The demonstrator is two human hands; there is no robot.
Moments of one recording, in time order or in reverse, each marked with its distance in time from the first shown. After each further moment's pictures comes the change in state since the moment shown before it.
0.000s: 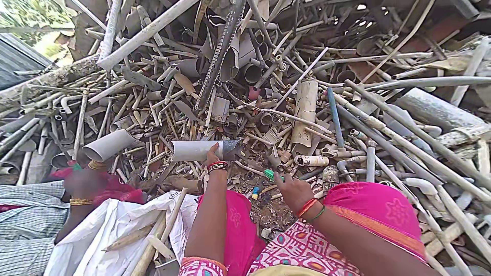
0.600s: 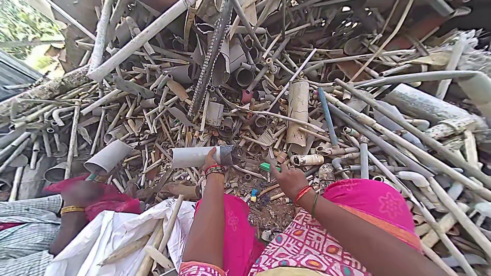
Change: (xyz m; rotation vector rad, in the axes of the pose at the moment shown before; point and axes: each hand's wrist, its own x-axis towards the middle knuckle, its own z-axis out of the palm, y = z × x) left_hand 0.000 -0.005 0.004 0.144 0.038 -0.065; right_hand 0.021 0.019 -0.007 0.025 -0.053 0.014
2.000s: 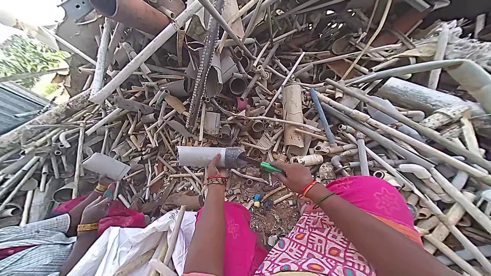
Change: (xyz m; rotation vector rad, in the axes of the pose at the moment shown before) left_hand -0.013 -0.010 0.005 -0.240 -0.422 0.061; right_hand 0.007 0.043 -0.016 0.412 0.011 0.008
